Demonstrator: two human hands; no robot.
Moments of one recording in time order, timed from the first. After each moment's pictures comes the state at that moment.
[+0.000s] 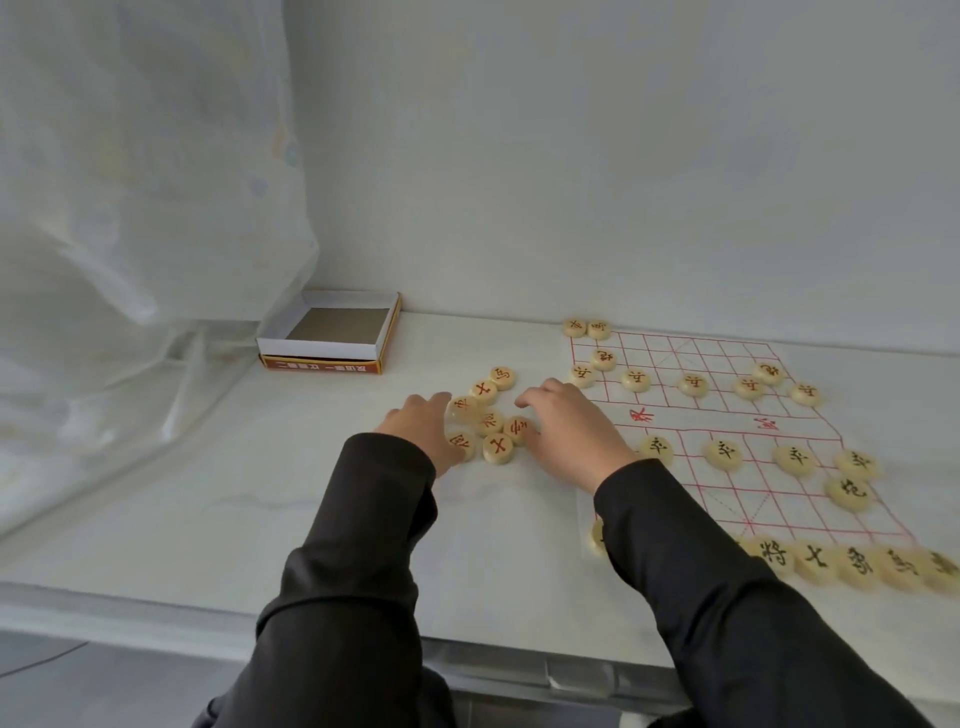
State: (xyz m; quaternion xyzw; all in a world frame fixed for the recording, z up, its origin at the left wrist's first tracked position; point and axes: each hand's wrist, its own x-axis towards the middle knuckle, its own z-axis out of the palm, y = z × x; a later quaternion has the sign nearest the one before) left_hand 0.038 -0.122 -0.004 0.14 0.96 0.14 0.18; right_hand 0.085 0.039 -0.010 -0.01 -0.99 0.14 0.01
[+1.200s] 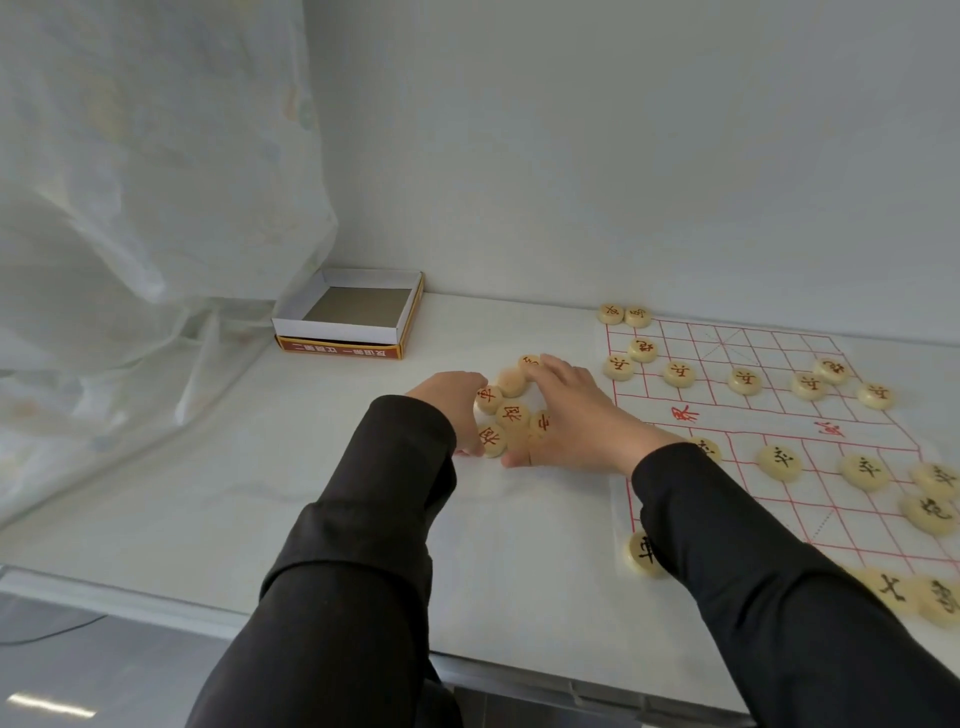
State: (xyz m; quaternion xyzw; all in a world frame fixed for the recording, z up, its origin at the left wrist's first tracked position) left_hand 0.018 -0.112 0.006 0.19 0.95 0.12 0.23; right_hand 0.059 0.039 -0.016 0.04 -0.97 0.19 -0.10
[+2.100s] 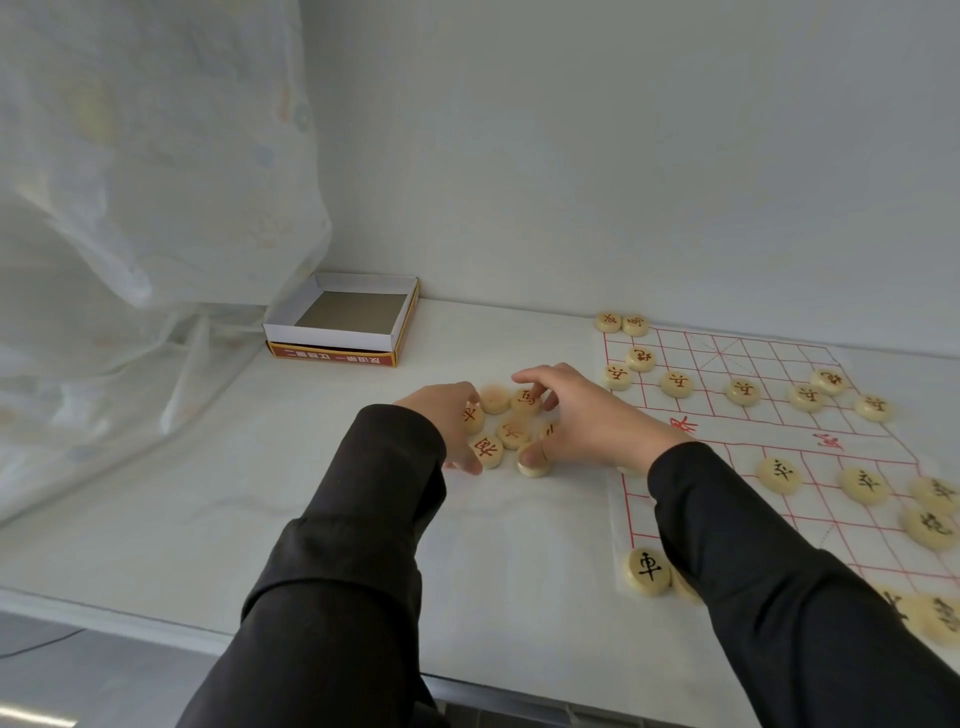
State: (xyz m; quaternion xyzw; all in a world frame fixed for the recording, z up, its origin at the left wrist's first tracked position) left_hand 0.009 -0.117 0.001 0.17 0.94 0.14 0.27; right_hand 0.050 0.047 -0.009 0.03 -0.94 0.32 -0.10
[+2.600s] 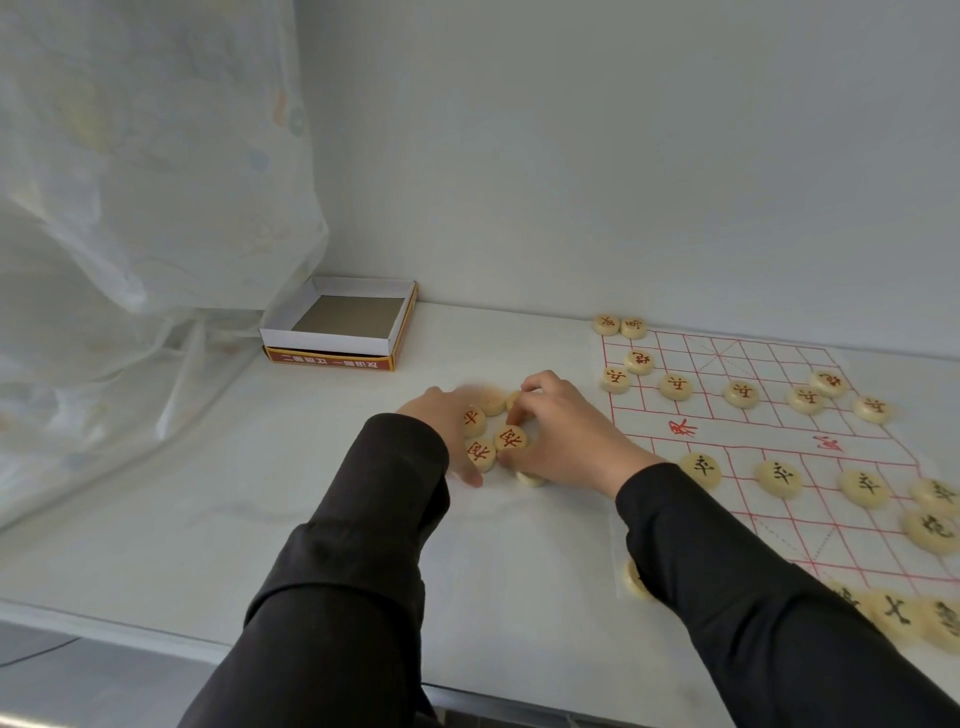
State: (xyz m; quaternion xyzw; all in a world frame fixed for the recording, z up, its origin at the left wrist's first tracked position) left_hand 0.007 -0.116 -0.007 0.18 0.94 0.12 0.26; right_hand 0.051 0.032 -0.024 0.05 -0.97 0.22 -0.02
